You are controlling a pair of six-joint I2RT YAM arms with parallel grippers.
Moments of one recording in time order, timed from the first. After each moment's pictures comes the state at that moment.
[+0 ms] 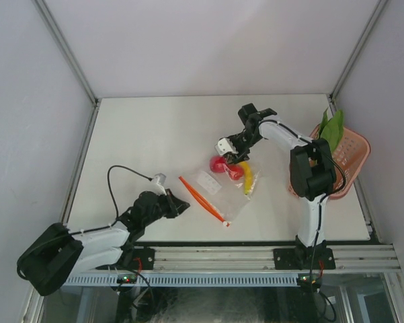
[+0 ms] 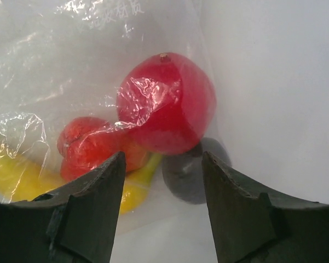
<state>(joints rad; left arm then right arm) -0.68 1.01 0.05 0.52 0.09 -0.85 0.39 2.02 1.63 -1.03 -0.73 -1.77</state>
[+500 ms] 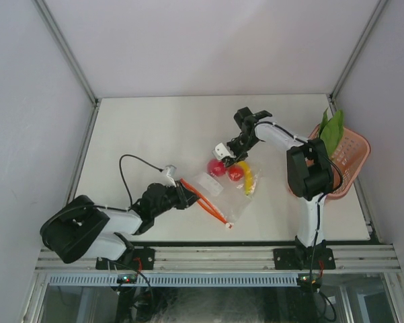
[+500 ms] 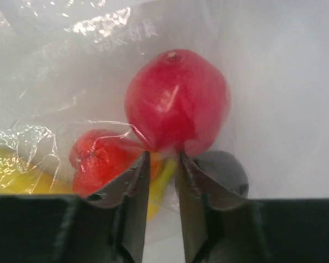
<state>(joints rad) -0.70 1.34 0.17 0.81 0.14 -0.83 0.43 2.04 1.63 -1.06 -0.71 -1.80</state>
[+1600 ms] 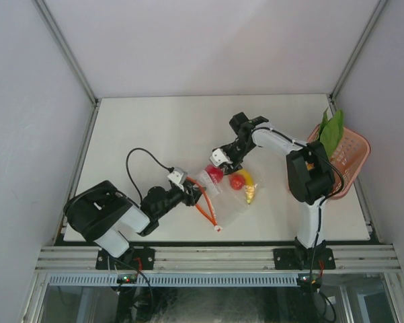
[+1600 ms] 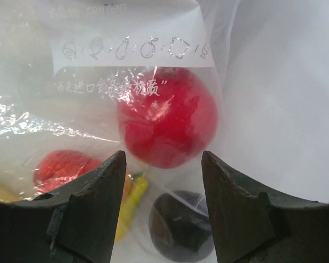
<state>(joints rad) -0.76 1.58 0.16 1.33 0.05 -0.26 0.48 1.97 1.52 -1.00 -0.79 -1.79</state>
